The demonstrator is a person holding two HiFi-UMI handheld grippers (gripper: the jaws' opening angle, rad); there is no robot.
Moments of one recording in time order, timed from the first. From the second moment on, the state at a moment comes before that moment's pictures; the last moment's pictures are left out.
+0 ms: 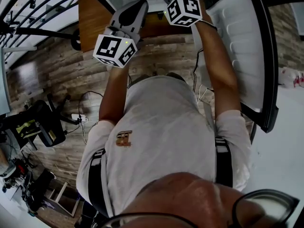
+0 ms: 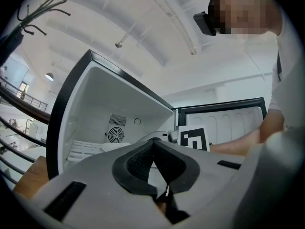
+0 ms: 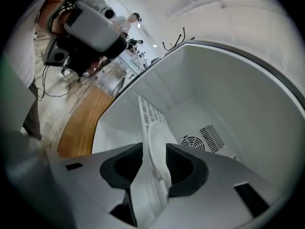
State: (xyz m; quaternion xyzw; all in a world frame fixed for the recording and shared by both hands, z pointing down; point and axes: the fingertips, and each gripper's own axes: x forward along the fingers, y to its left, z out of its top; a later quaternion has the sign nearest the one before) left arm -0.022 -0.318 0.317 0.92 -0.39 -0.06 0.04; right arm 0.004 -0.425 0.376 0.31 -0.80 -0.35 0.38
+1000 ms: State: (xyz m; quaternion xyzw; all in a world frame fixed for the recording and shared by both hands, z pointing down) left arm -0.018 -0.315 0.332 0.92 -0.38 -0.06 0.05; right arm 0.003 -0.431 0.391 0.24 -0.79 -0.34 0.45
